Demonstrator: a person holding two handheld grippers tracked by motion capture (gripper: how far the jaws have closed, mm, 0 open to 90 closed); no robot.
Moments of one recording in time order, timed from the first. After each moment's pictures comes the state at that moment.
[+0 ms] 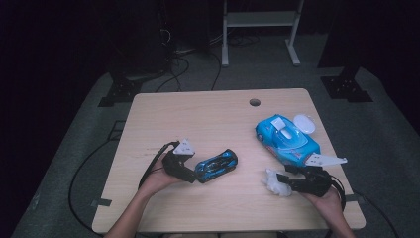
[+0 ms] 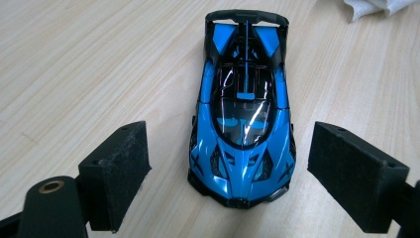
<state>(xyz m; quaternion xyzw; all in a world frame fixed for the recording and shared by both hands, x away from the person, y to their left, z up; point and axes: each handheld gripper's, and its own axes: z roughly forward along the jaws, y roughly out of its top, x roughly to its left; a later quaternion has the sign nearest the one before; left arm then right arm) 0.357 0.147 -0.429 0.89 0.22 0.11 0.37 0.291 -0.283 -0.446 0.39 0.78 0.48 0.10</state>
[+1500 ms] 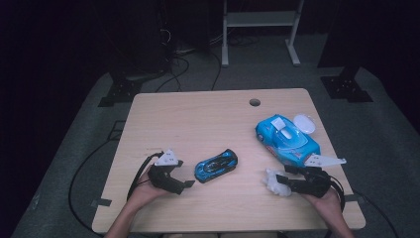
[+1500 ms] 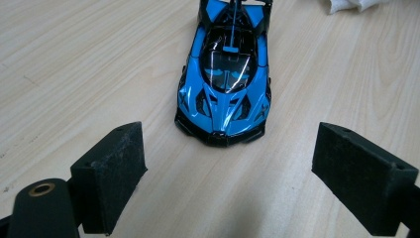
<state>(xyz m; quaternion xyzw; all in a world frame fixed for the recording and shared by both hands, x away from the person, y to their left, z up) 0.326 0.184 -0.441 0.87 0.25 0.09 0.41 0.291 -0.281 -0.448 0.39 0.78 0.48 0.10</state>
